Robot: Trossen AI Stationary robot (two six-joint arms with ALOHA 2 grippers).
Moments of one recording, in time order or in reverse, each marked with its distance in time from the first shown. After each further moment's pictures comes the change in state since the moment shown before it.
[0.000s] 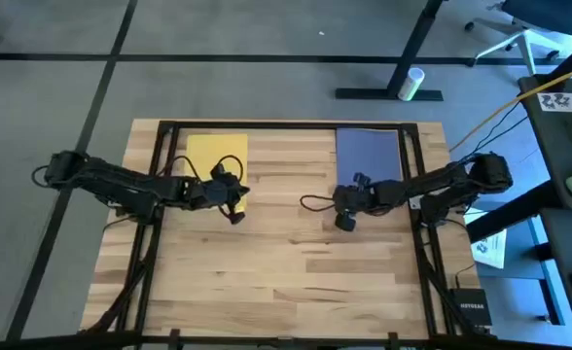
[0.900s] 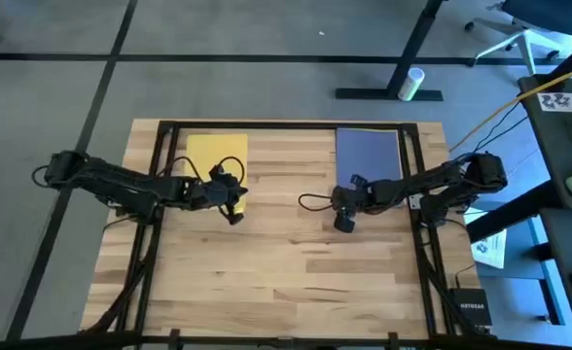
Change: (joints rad) left arm 0.000 0.000 -0.001 -0.033 0.001 0.004; right arm -0.016 0.047 0.013 0.013 -0.067 -0.021
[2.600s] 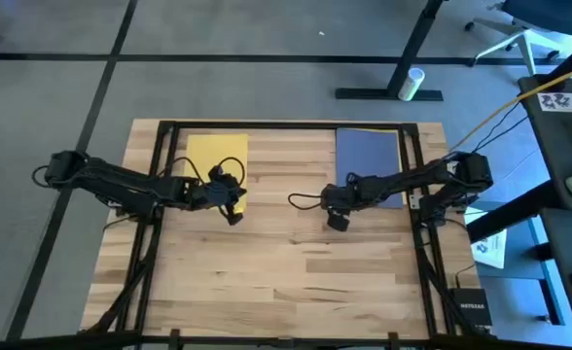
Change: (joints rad) left arm -0.002 0.000 0.000 -0.029 0.000 -0.034; right arm 0.000 0.117 0.199 -0.232 0.009 0.059
